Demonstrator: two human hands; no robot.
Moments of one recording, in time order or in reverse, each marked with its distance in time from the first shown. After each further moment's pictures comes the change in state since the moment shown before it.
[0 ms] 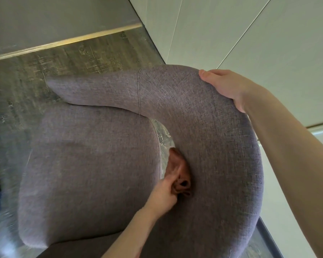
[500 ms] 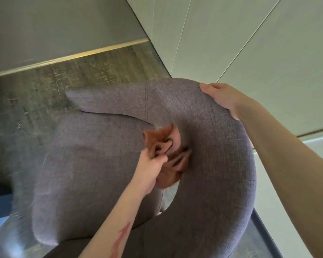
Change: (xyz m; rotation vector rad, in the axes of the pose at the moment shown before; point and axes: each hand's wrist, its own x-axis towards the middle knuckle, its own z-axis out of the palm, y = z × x) left_hand -0.016 0.080 -0.071 -0.779 0.397 -0.134; right_hand -0.009 -0.005 0.002 0.001 0.012 -0.013
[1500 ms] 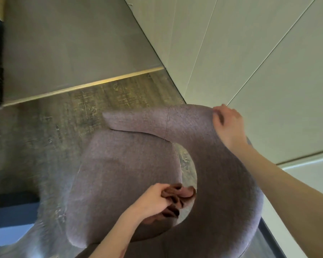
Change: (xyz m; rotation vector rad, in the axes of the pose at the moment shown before) left_hand -0.053 0.013 -0.070 0.737 -0.414 -0.095; right_hand -0.039 0.005 0.038 -0.415 0.484 -0.530
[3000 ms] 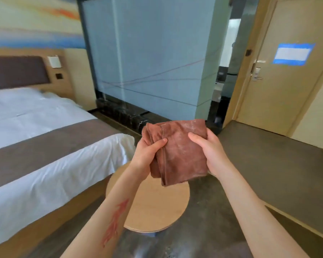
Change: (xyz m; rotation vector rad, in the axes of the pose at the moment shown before) left_hand -0.605 -0.005 -0.130 -0.863 1.596 0.775; right_hand -0.284 -0.623 -0.120 1.192 -1.111 -0.559
